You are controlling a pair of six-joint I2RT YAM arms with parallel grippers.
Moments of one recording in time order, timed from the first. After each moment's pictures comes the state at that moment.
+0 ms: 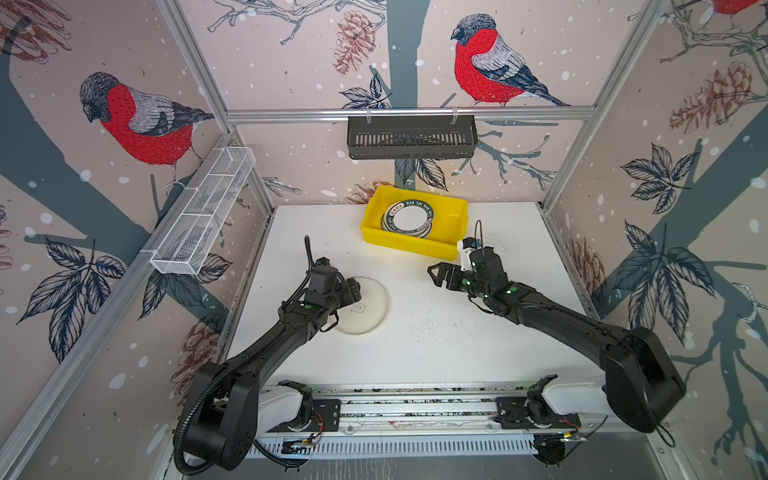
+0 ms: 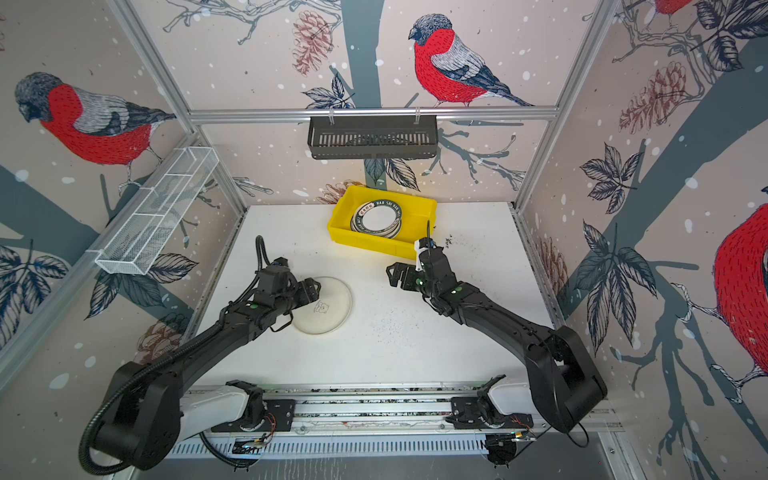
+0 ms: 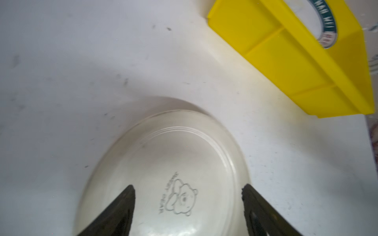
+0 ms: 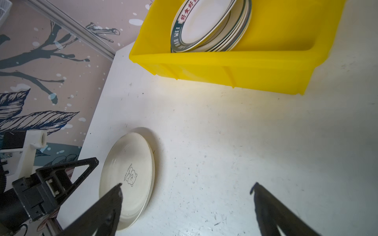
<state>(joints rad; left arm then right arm) -0.28 1.18 0.56 -0.18 0.05 -0.60 0.59 1.37 0.79 0.00 -0.14 0.63</state>
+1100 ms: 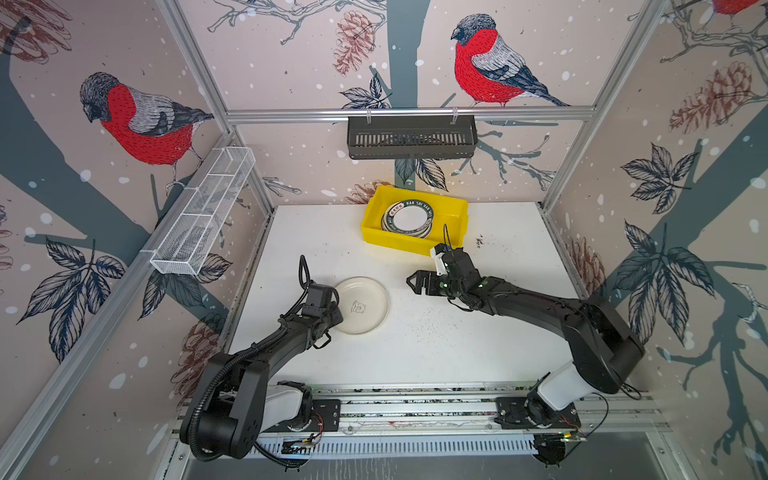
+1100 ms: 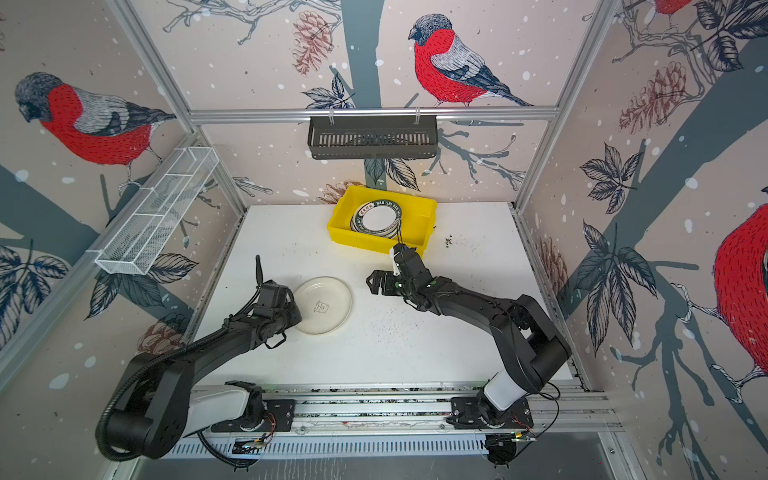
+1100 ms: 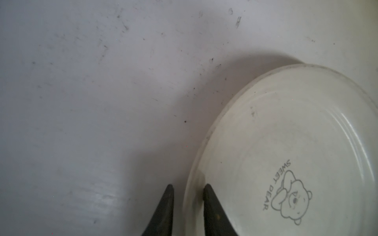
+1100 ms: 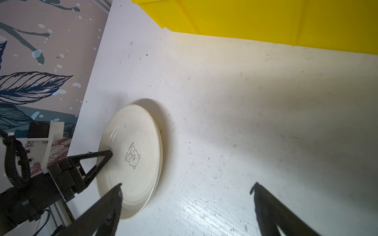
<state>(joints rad) -0.22 1.25 0.43 -0.16 -0.08 -0.62 0.68 1.59 0.90 0.01 -0.20 0.63</state>
